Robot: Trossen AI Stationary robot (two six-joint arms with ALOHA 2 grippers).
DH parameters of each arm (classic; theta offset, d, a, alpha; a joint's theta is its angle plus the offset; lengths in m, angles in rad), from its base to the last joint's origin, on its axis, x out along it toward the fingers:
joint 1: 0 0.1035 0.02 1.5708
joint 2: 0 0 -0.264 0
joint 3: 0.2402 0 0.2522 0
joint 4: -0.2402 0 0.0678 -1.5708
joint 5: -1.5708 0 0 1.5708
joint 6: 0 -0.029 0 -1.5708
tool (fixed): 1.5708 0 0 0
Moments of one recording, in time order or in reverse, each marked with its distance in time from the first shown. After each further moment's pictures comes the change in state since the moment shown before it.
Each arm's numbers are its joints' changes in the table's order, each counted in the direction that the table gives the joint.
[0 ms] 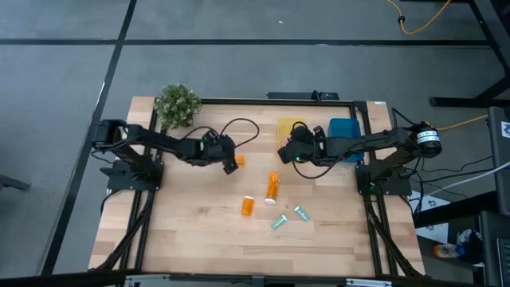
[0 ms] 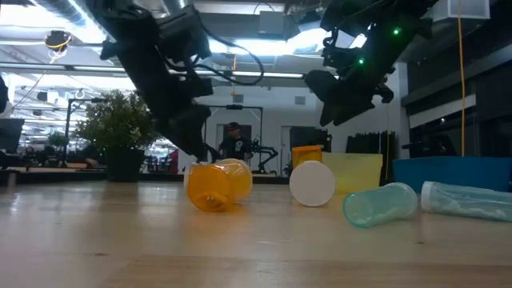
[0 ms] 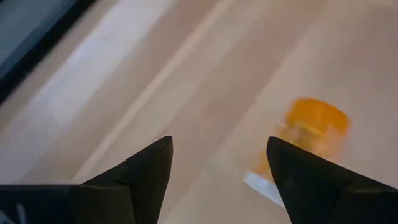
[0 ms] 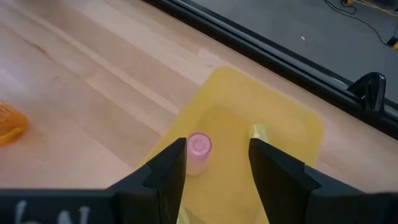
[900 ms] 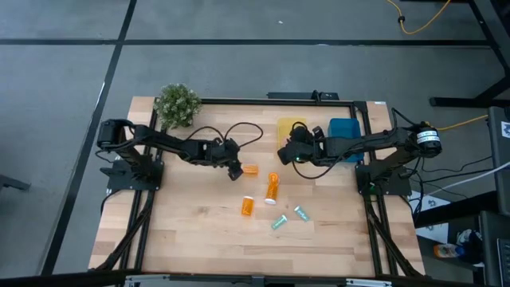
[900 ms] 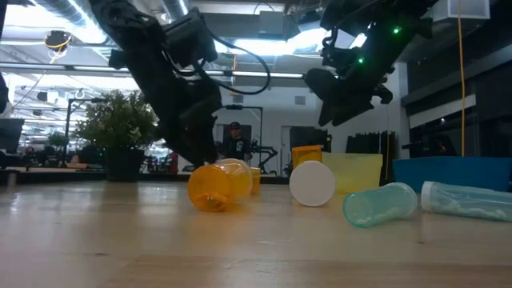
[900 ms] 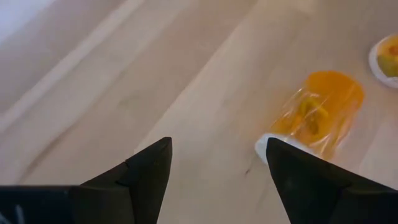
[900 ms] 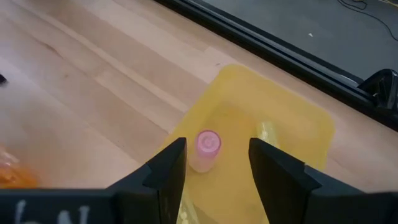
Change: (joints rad) left arm 0.004 -0.060 0.001 0.128 -0.256 0.081; right arm 0.004 0.000 0.000 0.012 0.026 -0.002
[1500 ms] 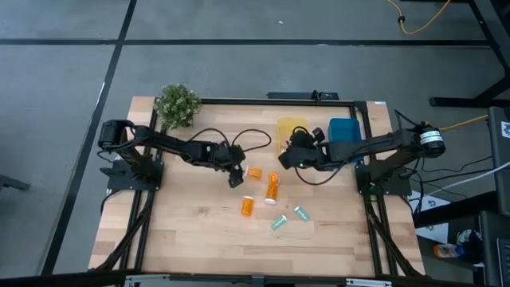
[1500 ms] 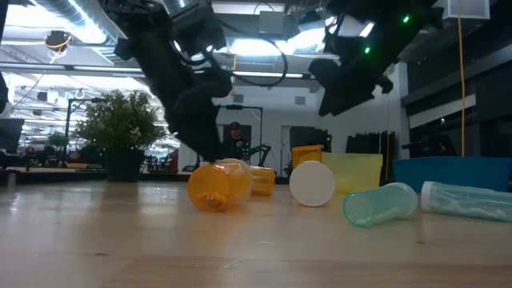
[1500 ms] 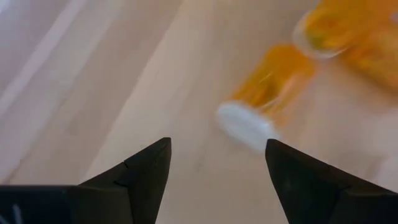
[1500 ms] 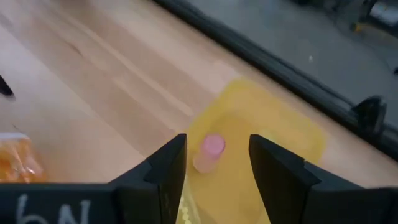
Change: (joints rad) left arm -0.043 -0.012 0.082 -0.071 -0.105 -0.154; right arm 0.077 0.038 0.000 0.000 -0.077 0.074
